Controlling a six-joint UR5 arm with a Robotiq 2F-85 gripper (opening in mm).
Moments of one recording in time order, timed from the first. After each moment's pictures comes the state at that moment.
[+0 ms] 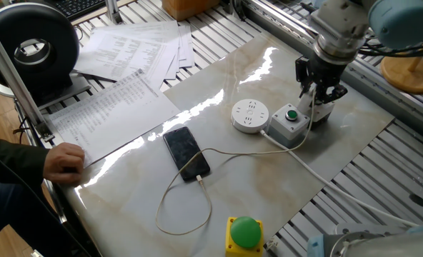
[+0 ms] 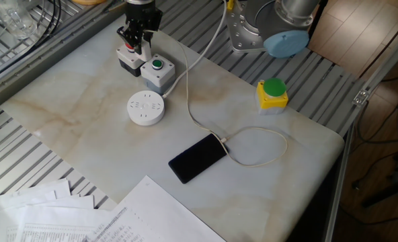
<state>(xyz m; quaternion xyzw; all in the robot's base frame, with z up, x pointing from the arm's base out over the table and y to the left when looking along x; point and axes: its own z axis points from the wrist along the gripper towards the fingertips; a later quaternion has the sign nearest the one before) 0.389 -0.161 0.103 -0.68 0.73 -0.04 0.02</state>
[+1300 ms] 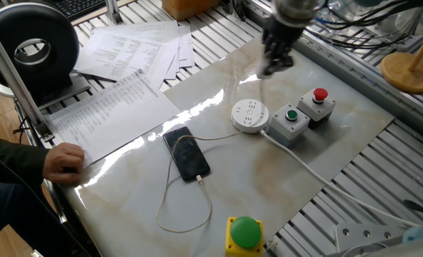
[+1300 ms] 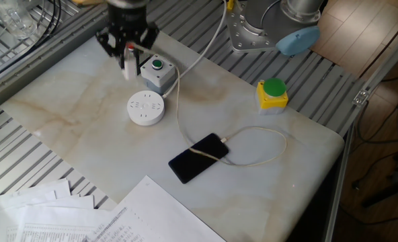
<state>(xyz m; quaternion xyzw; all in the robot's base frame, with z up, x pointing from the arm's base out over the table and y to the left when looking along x) 0.500 -0.084 0.166 -0.49 0.87 -0.05 0.10</state>
